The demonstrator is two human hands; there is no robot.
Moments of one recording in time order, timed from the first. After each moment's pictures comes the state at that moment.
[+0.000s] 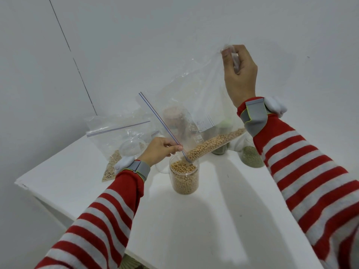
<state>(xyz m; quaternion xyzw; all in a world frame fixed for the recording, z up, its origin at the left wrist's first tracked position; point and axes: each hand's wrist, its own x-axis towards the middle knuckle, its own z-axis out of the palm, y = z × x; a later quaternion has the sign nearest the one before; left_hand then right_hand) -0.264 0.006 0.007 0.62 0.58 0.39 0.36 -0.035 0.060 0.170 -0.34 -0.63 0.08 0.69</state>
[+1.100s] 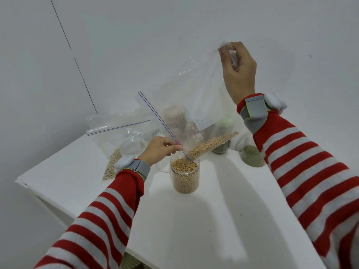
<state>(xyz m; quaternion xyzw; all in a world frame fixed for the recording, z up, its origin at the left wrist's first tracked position) -0.263 0.001 0.010 0.62 0.58 0.40 0.36 -0.040 0.059 0.173 -0.33 -0.64 0.10 0.68</state>
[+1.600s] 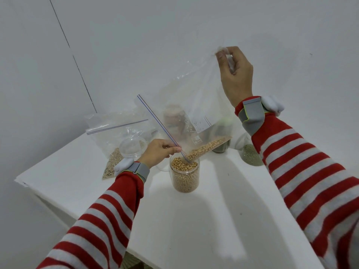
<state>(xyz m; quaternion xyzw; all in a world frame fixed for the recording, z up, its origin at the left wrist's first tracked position) -0.266 0.000 -0.003 0.60 0.58 0.40 0.37 -0.043 0.062 0.163 -0.35 -0.65 0.11 0.67</state>
